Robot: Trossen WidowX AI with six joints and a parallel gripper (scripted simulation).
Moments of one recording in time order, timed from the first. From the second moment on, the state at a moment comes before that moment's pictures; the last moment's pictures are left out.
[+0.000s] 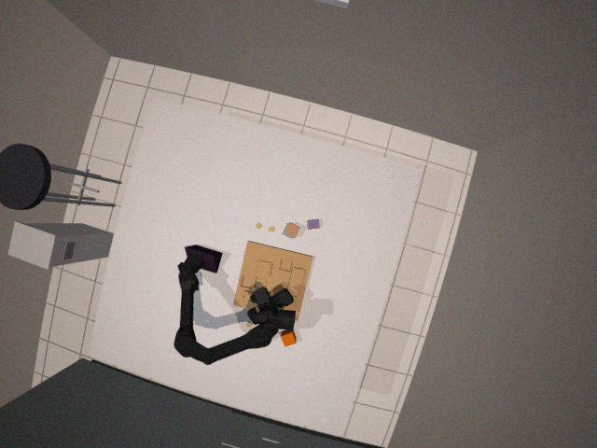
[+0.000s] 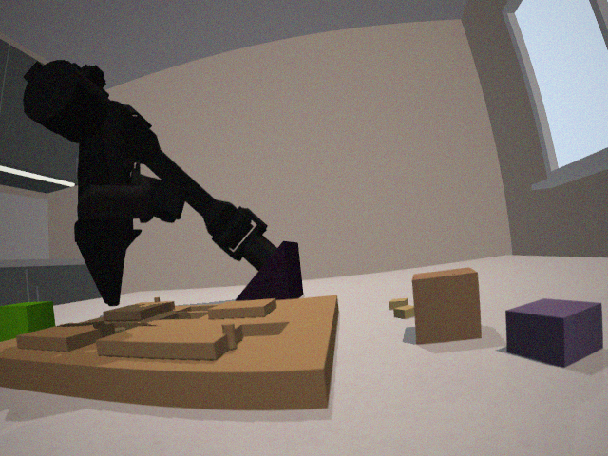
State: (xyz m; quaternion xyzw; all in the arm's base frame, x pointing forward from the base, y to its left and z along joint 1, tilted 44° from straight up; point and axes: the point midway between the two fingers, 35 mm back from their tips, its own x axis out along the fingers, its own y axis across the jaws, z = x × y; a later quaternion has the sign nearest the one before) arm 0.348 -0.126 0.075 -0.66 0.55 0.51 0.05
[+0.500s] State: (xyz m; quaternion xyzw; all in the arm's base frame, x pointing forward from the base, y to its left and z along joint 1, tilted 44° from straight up) arm 0.348 -0.135 0.066 -0.66 0.55 0.51 0.05
